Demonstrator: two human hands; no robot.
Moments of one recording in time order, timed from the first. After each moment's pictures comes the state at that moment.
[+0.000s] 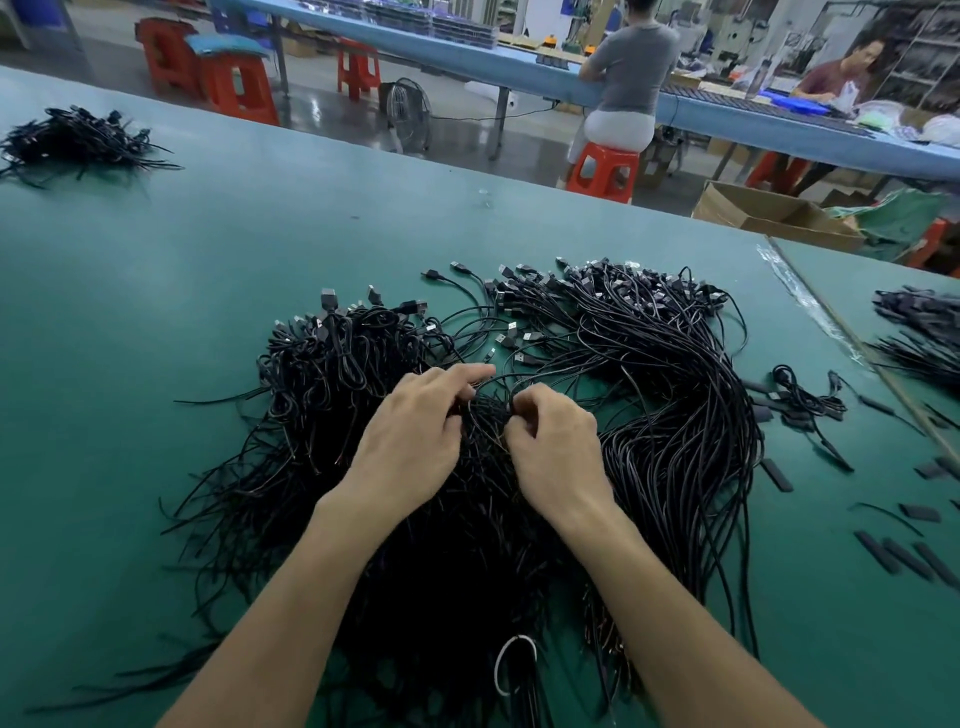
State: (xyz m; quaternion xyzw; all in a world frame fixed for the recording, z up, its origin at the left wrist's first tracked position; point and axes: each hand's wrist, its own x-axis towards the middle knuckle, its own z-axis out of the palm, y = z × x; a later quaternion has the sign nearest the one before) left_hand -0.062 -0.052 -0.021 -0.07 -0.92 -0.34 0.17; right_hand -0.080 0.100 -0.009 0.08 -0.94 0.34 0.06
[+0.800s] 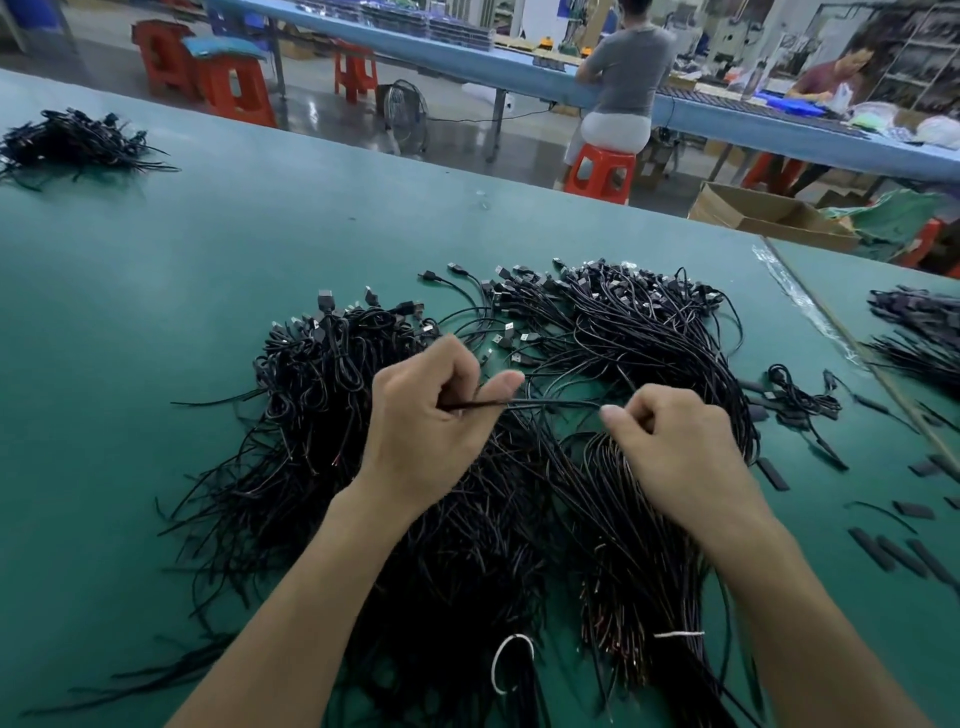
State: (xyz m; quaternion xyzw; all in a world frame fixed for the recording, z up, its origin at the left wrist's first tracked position) left_hand -0.053 -0.029 0.006 -0.16 -0.74 -0.52 0.40; right_hand -0.064 0.176 0.040 0.04 -0.96 0.26 0.07
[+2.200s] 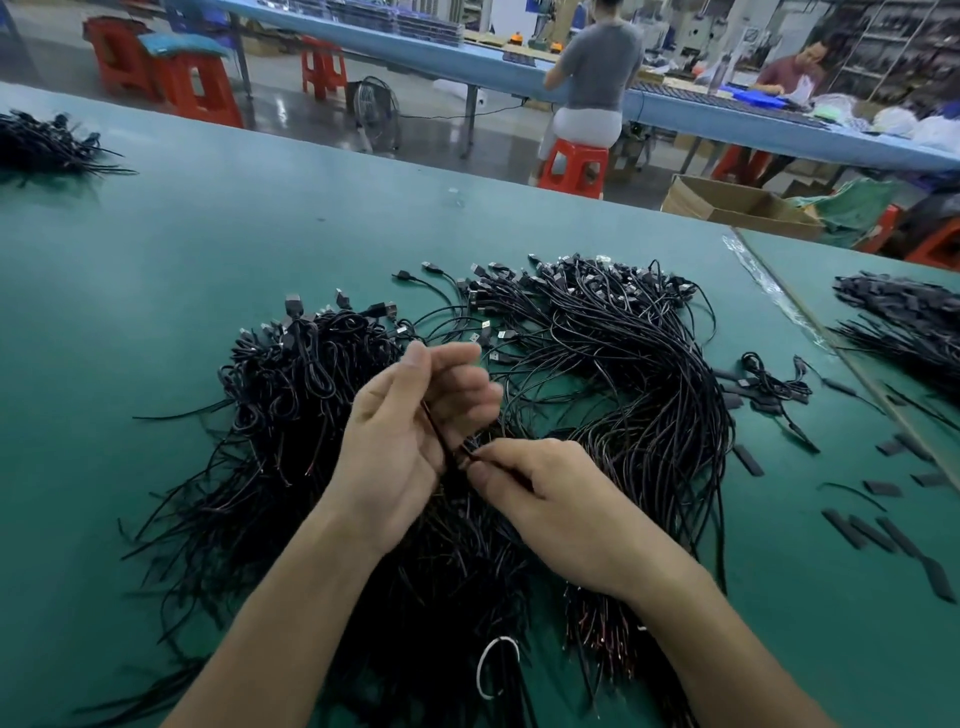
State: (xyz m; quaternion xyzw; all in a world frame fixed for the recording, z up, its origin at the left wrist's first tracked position) left_hand -0.040 -0.024 0.010 -0.06 -0.42 -0.90 0.04; right_hand -0.034 0.133 0.025 0.26 -0.88 0.39 -0.10
